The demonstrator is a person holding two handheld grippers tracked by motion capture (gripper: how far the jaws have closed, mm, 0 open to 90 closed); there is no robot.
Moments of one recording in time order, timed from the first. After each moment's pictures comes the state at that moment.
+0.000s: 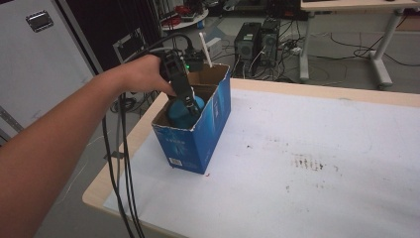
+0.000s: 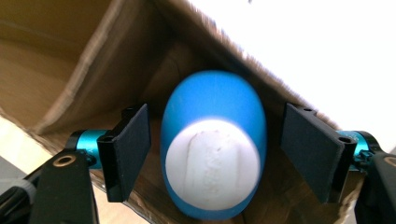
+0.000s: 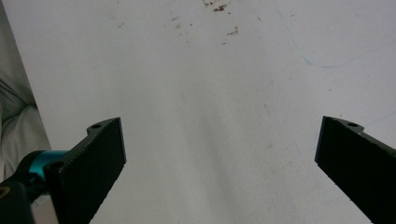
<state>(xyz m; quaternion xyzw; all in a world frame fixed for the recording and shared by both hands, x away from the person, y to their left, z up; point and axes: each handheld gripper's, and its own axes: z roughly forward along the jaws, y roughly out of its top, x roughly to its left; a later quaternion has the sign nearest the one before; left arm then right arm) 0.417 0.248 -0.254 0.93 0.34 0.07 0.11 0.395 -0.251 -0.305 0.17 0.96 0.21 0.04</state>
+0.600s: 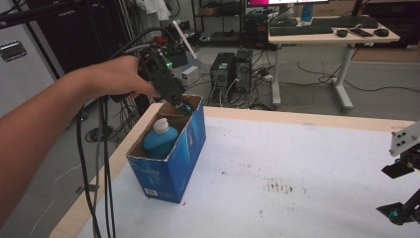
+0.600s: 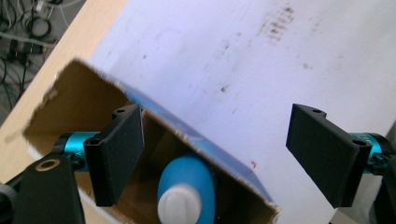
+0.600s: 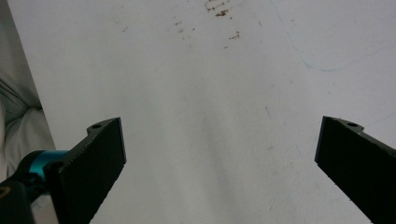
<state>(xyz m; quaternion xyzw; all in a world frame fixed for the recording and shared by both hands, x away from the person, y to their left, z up) 0.408 0.203 -0.176 0.93 0.29 0.11 0.20 0.391 -0.252 -0.300 0.17 0.96 0.22 0.04</state>
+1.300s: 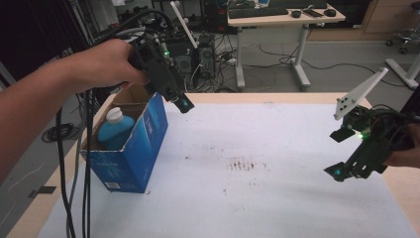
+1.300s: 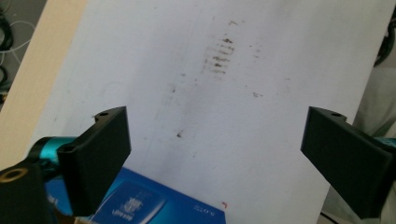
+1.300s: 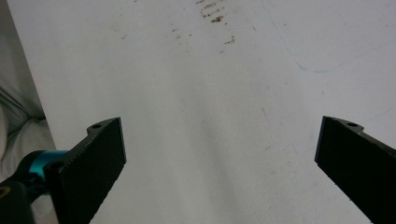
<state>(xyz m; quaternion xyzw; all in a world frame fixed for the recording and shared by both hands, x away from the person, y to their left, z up) 0.413 0.112 -0.189 0.96 0.19 0.06 0.19 0.389 -0.257 -0.296 0.18 0.95 0.23 0.05</state>
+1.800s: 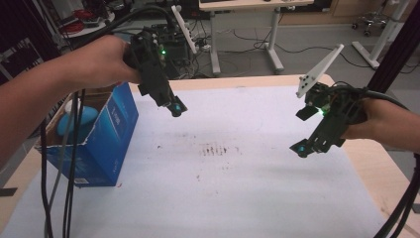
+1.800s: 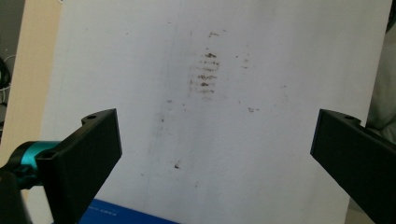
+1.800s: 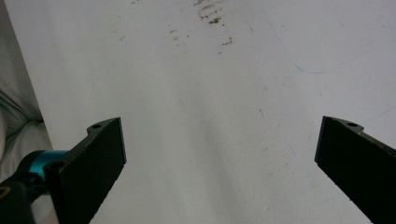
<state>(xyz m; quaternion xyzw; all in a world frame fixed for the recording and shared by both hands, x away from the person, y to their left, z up) 0.414 0.060 -0.214 0.98 0.11 0.07 0.17 0.392 -0.257 -0.297 0.18 0.95 0.24 0.05</state>
